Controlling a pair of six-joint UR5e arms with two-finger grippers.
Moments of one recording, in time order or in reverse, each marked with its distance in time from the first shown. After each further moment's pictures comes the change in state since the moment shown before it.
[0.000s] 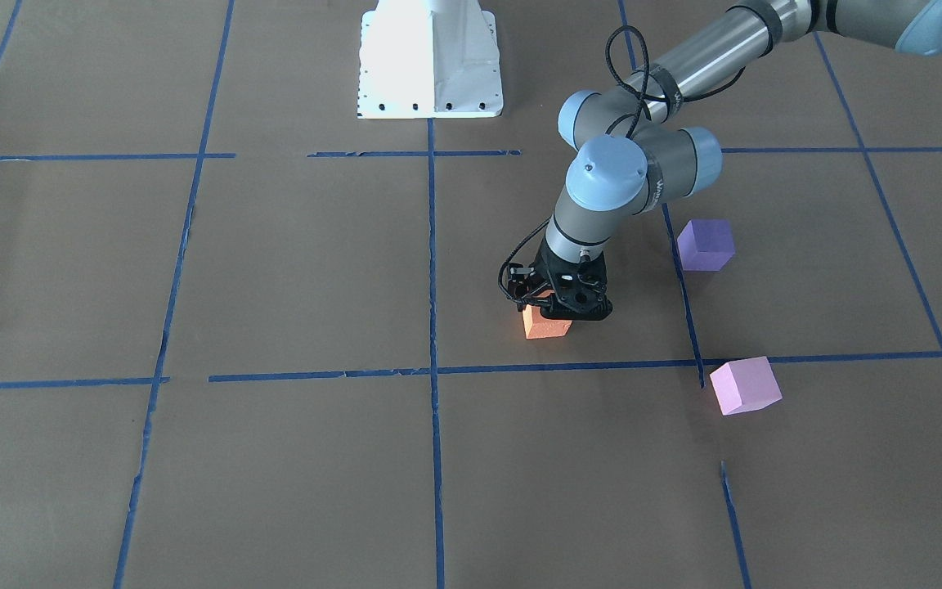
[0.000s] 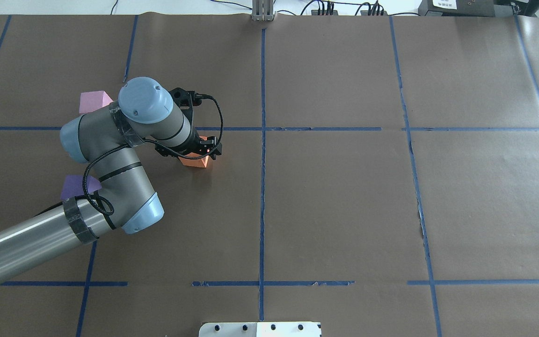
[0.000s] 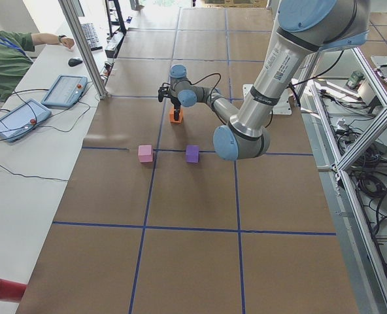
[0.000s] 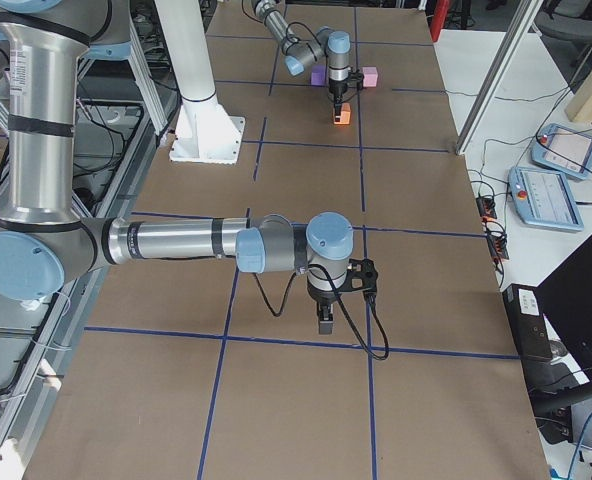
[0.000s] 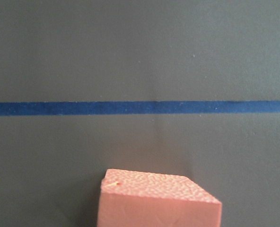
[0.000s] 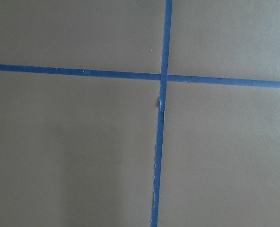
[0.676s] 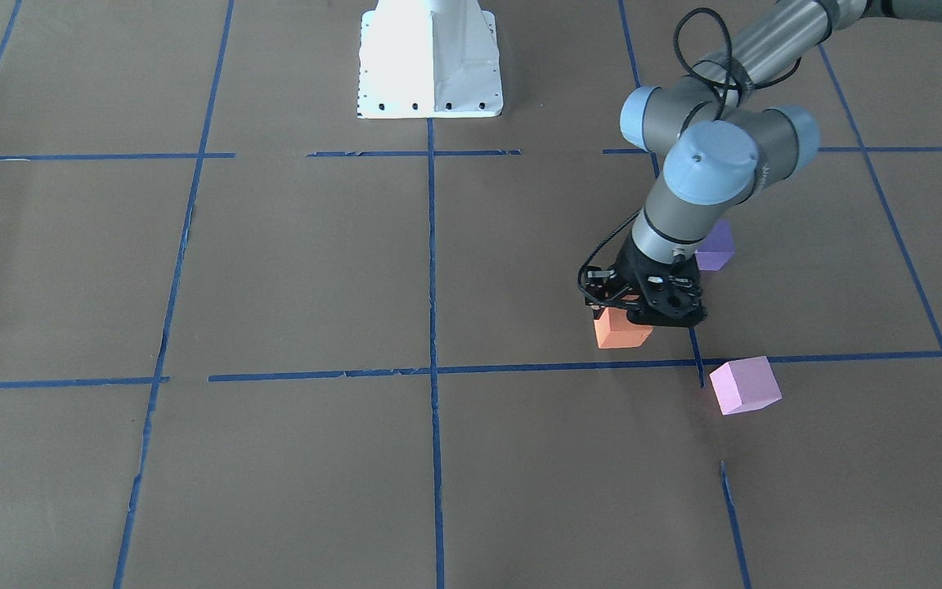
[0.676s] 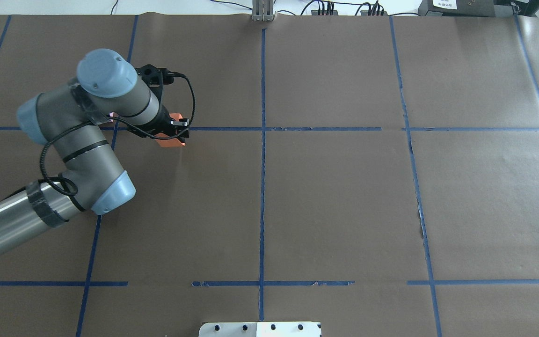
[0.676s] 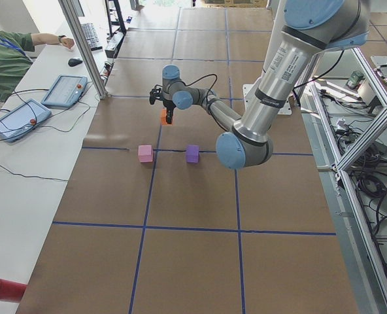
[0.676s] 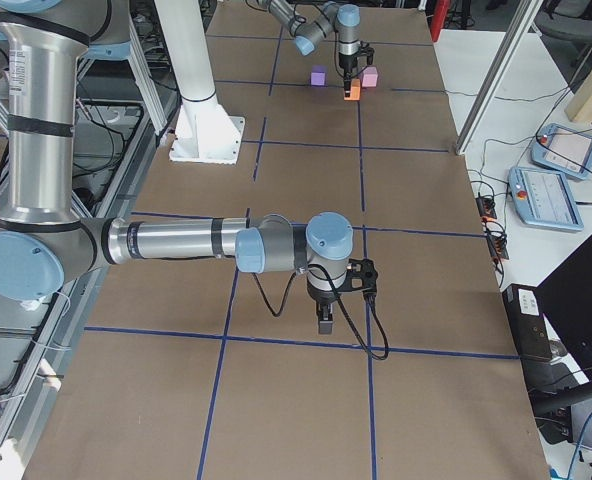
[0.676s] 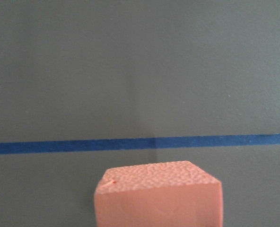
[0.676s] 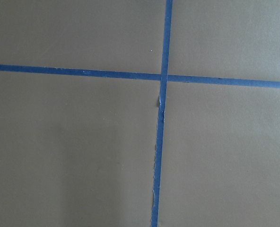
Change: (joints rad) left arm -0.171 0.171 -0.158 0.069 -0.082 0.216; right arm 0.000 0.000 0.000 0.000 0.000 0.000
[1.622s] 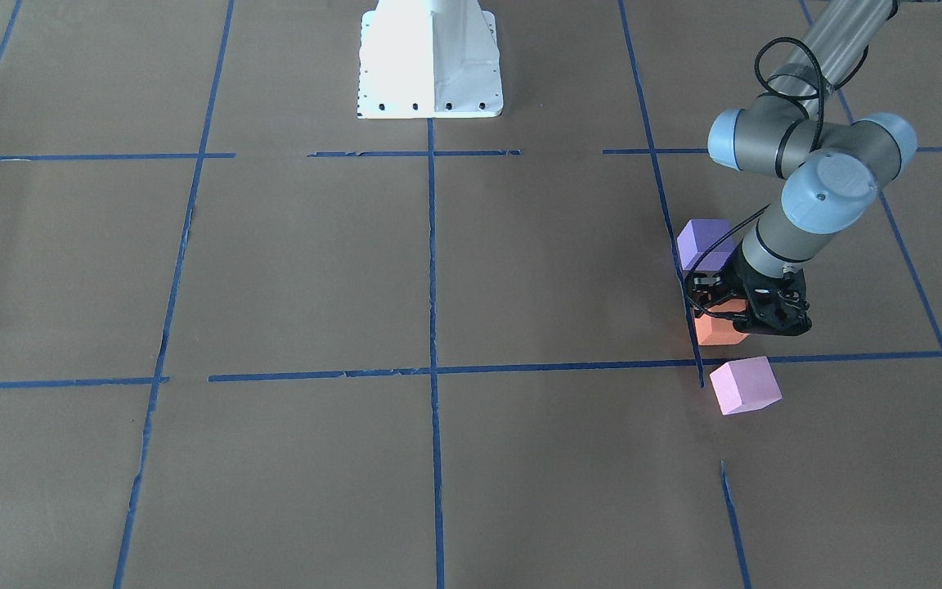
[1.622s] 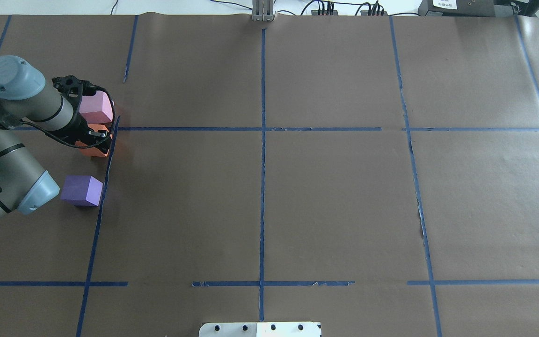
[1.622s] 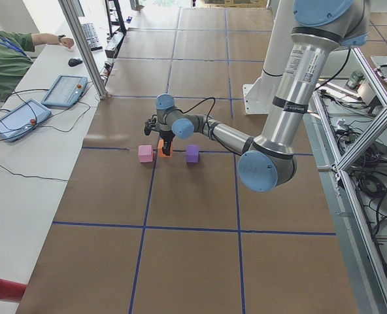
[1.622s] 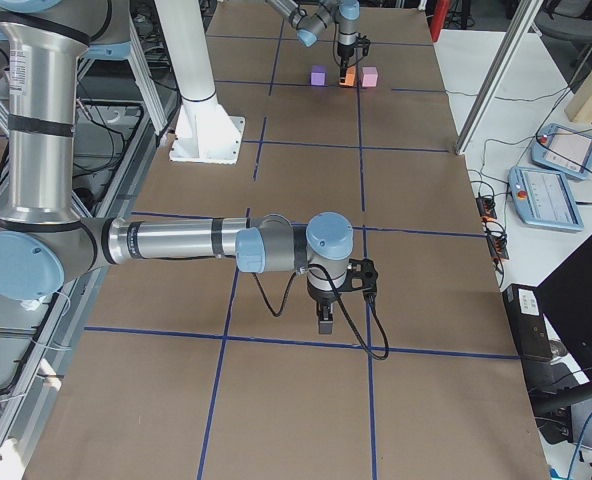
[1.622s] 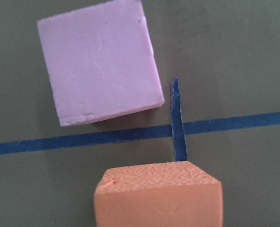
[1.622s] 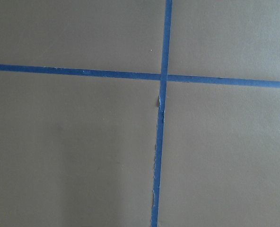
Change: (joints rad) left arm -0.053 0.146 0.072 -0.065 -0.046 0.139; right arm 0.000 0.000 0.000 0.000 0.000 0.000
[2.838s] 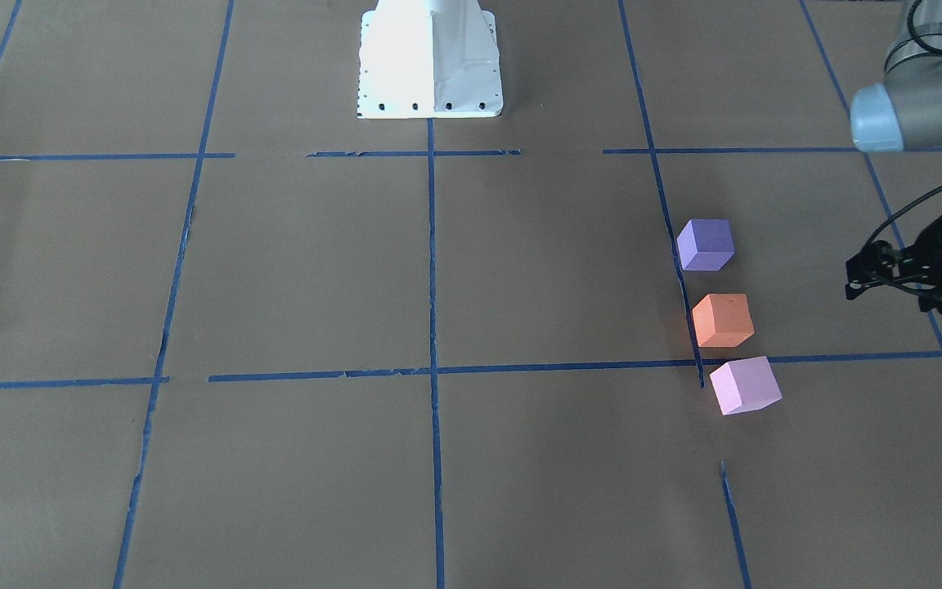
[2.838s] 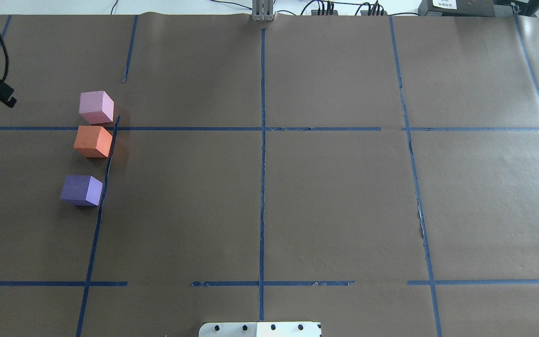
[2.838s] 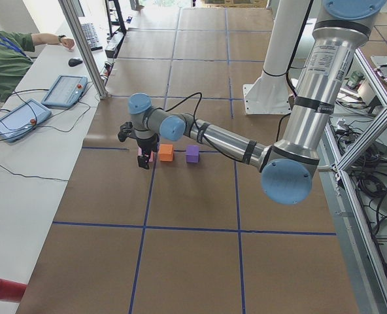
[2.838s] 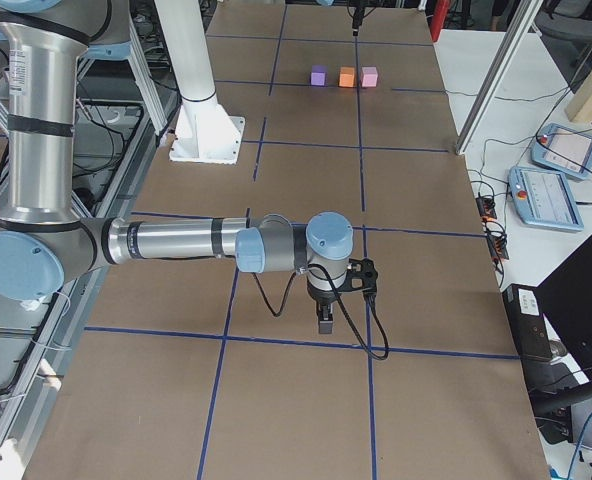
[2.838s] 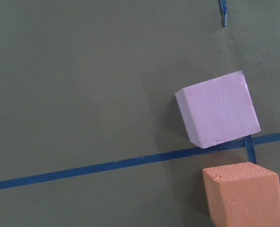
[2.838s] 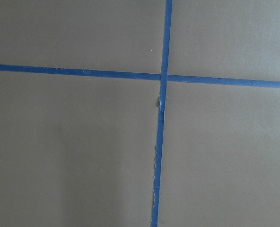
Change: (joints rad) left arm -0.401 0.076 -0.119 0.305 -0.164 0.600; right arm 0.000 0.000 0.000 0.000 0.000 0.000
